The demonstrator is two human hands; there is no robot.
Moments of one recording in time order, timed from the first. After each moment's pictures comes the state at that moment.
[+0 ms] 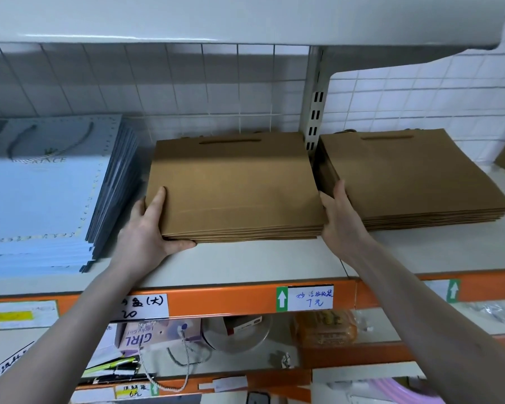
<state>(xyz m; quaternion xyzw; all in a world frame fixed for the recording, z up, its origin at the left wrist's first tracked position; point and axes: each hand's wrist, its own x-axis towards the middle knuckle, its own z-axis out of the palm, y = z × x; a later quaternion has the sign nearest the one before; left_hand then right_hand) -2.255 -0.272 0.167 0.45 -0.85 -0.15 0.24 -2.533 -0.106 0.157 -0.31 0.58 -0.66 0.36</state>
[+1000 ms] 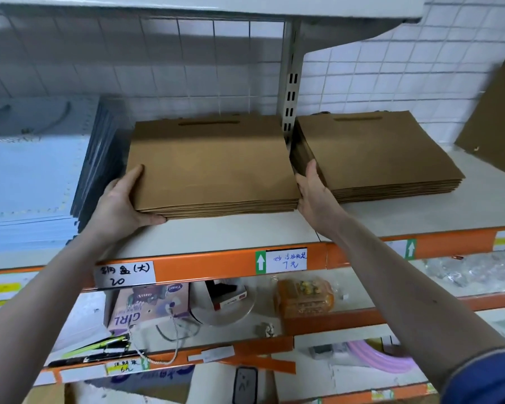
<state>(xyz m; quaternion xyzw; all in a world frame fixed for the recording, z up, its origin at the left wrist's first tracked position) -2.243 -0.292 0.168 0.42 -0.84 -0.23 0.26 -2.520 -0.097 0.167 -0.30 0.62 -0.61 0.41</state>
